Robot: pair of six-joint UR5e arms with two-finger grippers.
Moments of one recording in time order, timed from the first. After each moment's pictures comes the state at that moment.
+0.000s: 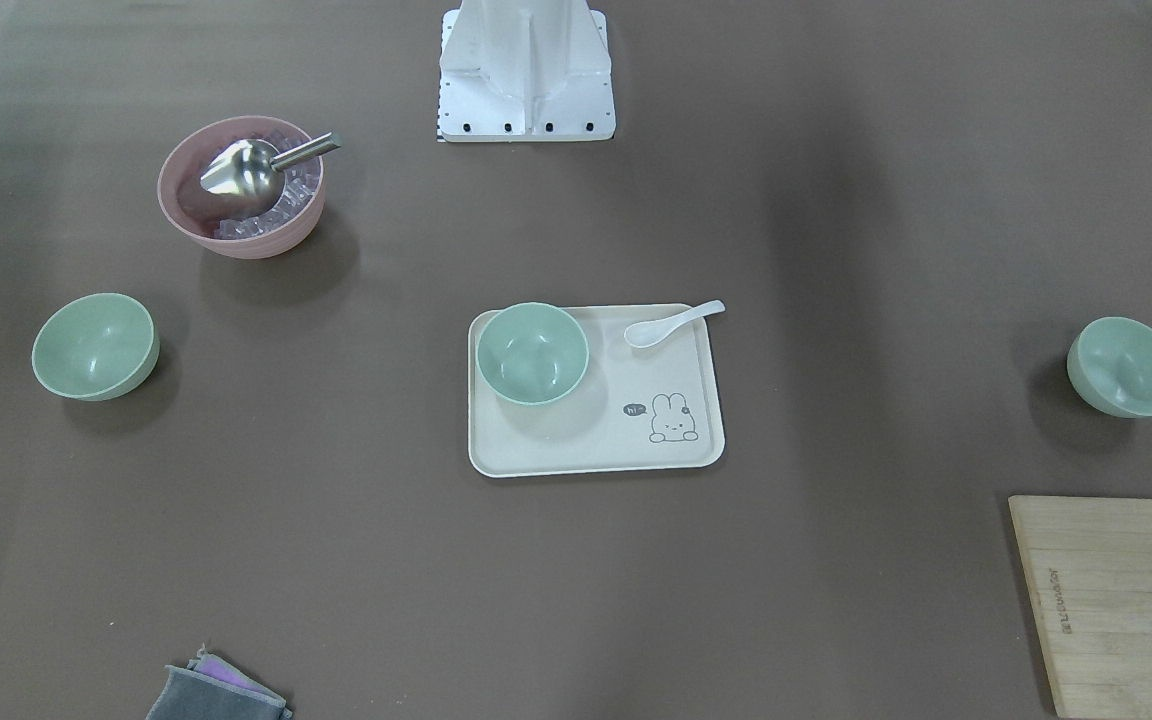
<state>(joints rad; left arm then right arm) -1.58 -1.39 -1.83 -1.62 -2.30 -0.08 1.44 -1.85 1.92 -1.62 2.36 -0.03</state>
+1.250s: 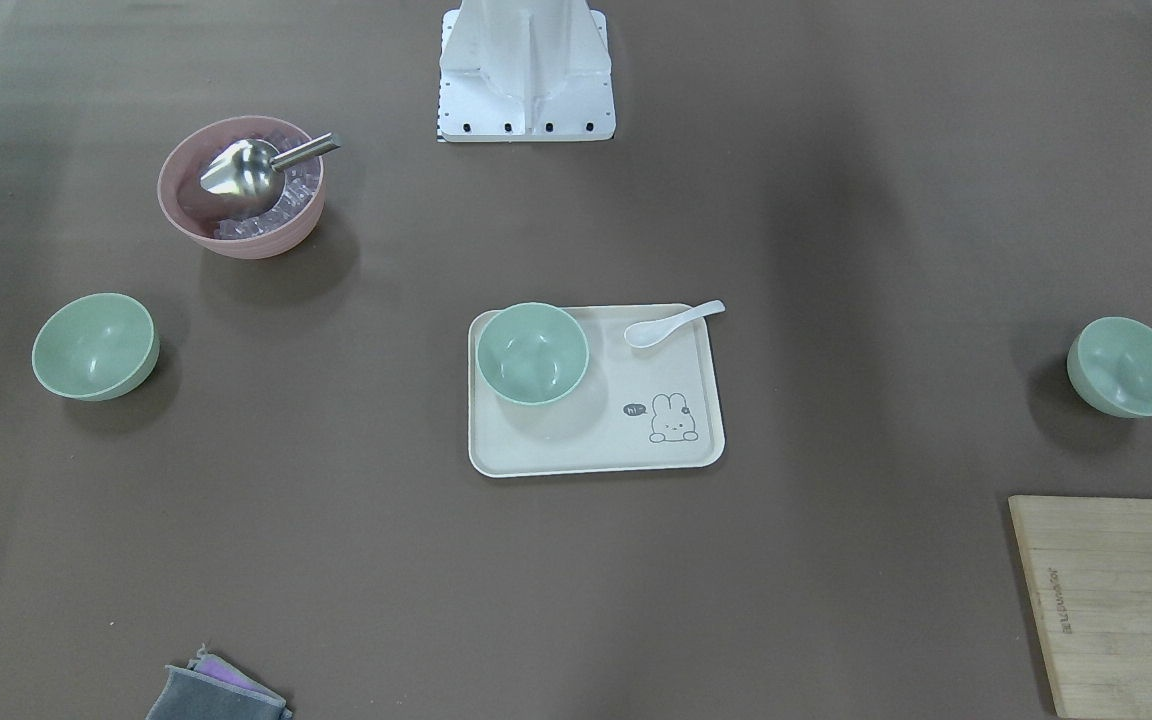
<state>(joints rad) -1.57 -1.43 -1.80 -1.87 -2.28 -0.09 1.44 -1.83 1.92 -1.33 2.38 -0.01</state>
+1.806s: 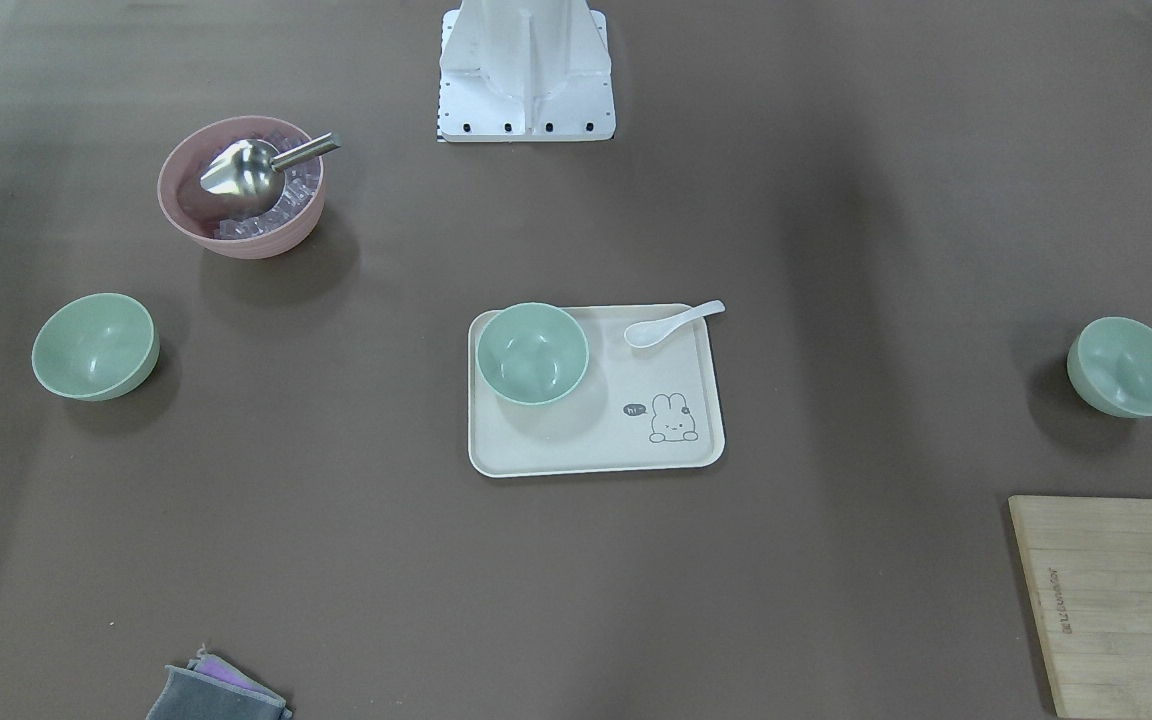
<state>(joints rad) -1.56 -1.46 -1.73 -2.00 -2.30 -0.10 1.38 -1.75 1.91 -1.22 2.37 0.11</state>
